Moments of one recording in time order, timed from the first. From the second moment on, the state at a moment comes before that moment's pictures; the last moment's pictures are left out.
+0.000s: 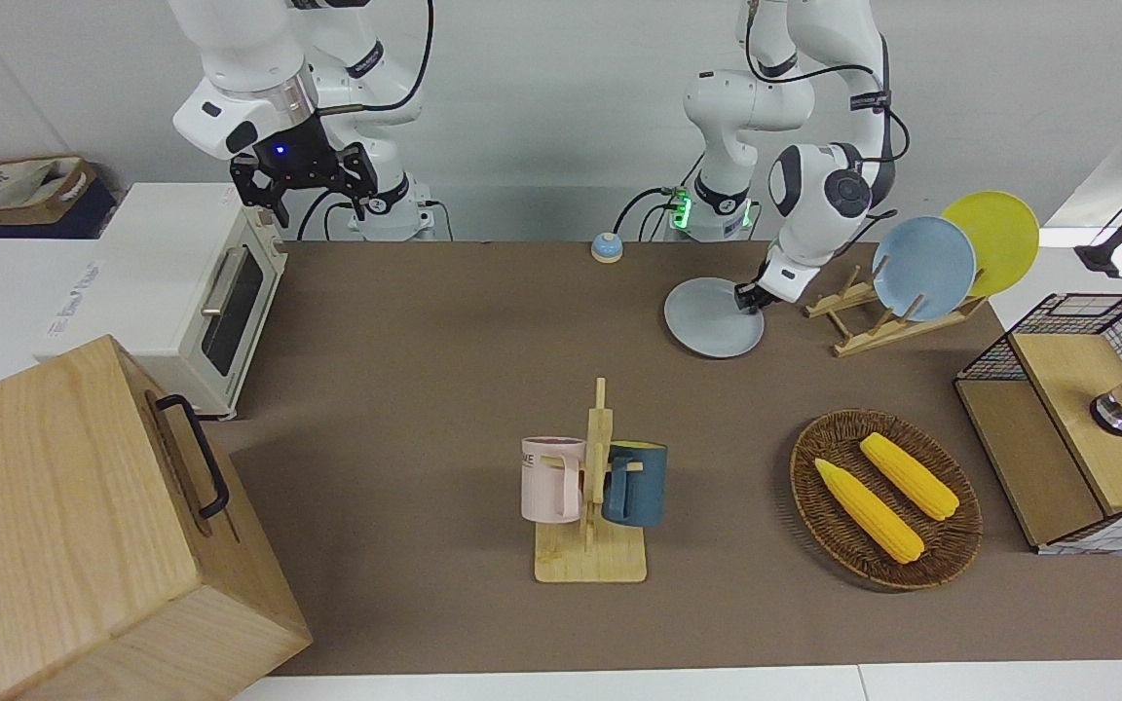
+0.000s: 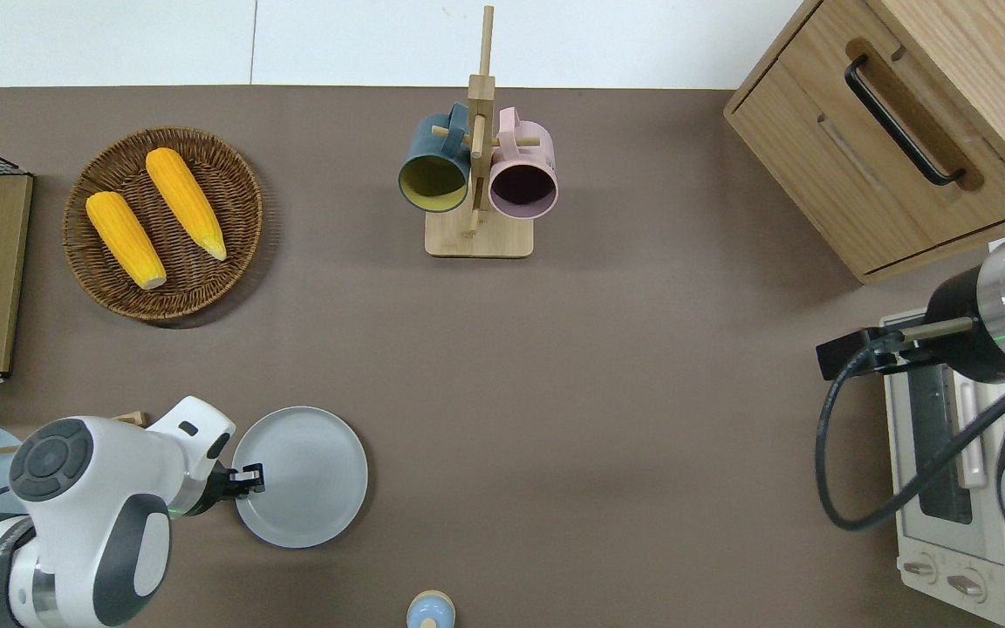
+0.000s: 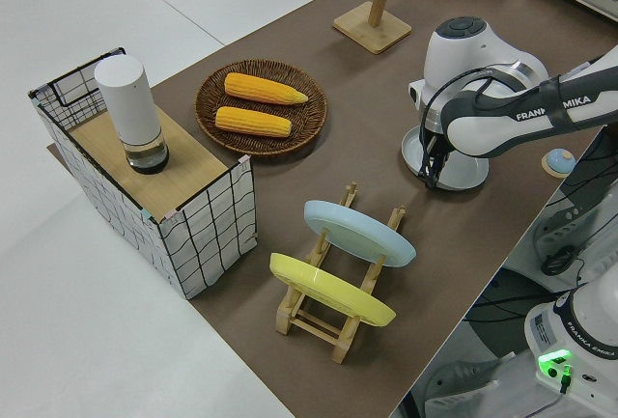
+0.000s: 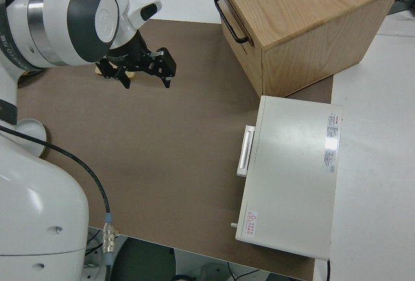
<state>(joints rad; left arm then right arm) -0.17 -0.17 0.09 -2.60 -0.08 2.24 -0.20 0.02 -0.01 0.12 -1.48 0.00 1.39 0.03</state>
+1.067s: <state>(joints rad) -0.59 0.13 -0.04 -2.25 -0.23 2.25 -0.83 0.02 -0.01 0.12 -1.48 0.00 1.39 0.03</state>
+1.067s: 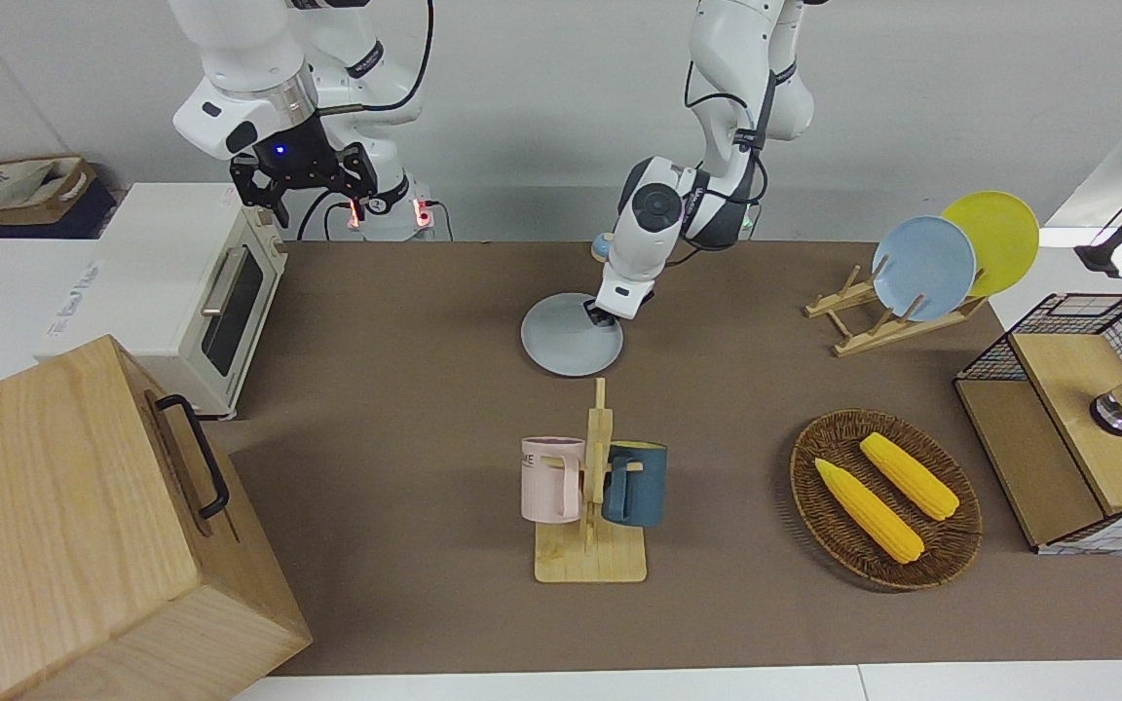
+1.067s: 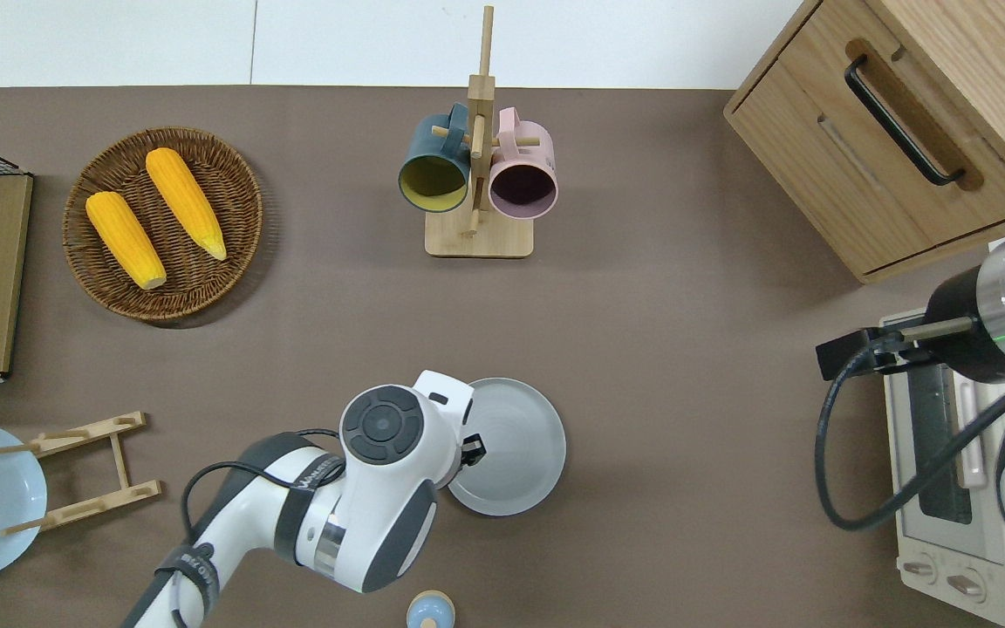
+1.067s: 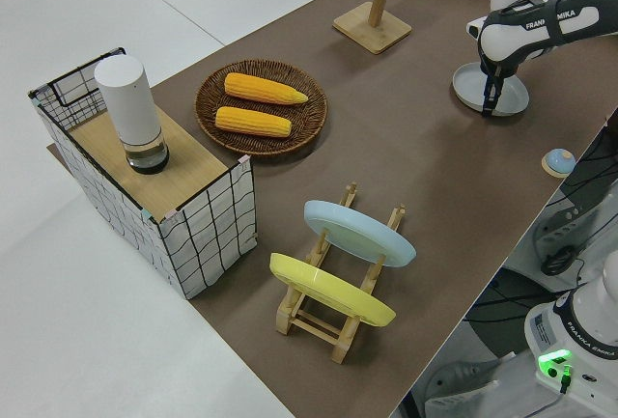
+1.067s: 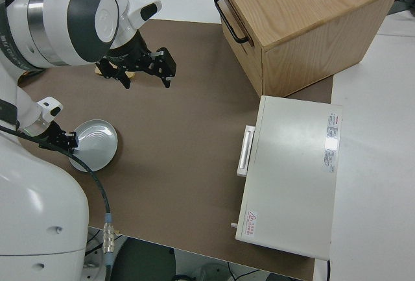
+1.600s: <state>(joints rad) -0.60 0.26 -0.19 -2.06 -0.23 2.24 -1.05 0.02 -0.01 0.12 -1.48 0.00 1.39 0.03</state>
